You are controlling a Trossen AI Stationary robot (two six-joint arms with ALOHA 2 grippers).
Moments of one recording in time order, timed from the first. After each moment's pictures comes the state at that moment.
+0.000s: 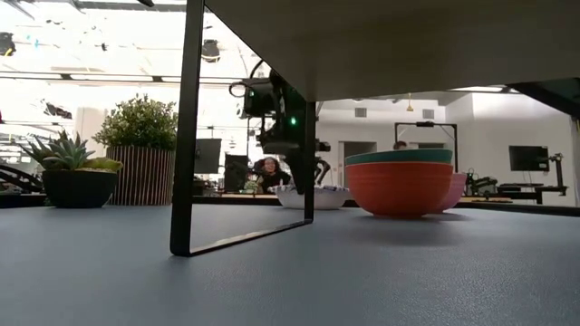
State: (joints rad) left arm -0.13 0.92 1.36 -1.09 -0.56 -0.94; right arm -0.34 2.49 2.34 -1.32 0.16 0.12
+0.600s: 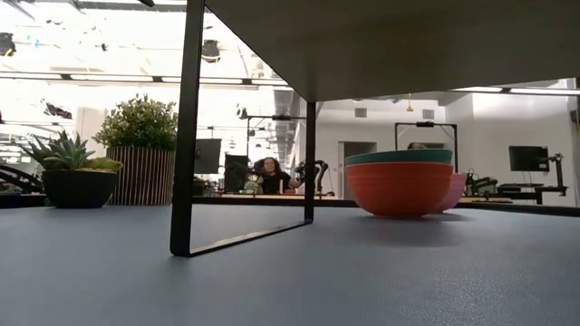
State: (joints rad) left arm -0.13 0.92 1.36 -1.09 -0.55 -0.91; right arm 0.11 1.85 2.35 -1.54 0.18 -0.18
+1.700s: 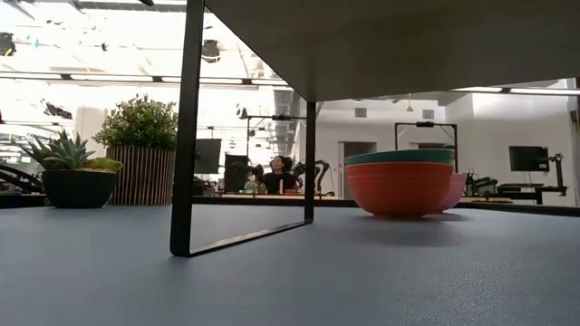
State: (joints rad) left arm -0.13 0.92 1.36 -1.09 -0.51 -0.94; right arm 0.74 1.95 2.33 -1.57 0.42 0.20
